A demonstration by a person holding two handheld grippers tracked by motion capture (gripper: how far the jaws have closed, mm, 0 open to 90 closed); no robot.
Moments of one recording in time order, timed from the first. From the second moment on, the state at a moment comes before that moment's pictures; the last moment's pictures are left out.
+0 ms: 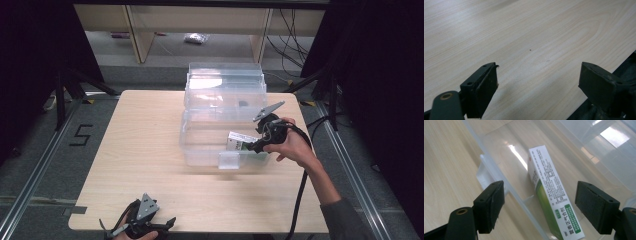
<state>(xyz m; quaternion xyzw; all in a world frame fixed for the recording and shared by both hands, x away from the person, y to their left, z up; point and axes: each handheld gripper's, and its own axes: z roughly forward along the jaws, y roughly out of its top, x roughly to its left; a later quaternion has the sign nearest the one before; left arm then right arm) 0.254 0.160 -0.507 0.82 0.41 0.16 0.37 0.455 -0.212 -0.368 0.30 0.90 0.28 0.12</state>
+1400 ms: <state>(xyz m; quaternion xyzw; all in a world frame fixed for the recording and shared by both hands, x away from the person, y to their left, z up) 0.255 0.161 -0.506 0.83 0.40 0.16 0.36 0.402 -0.227 -0.408 0.30 0.89 0.34 0.11</state>
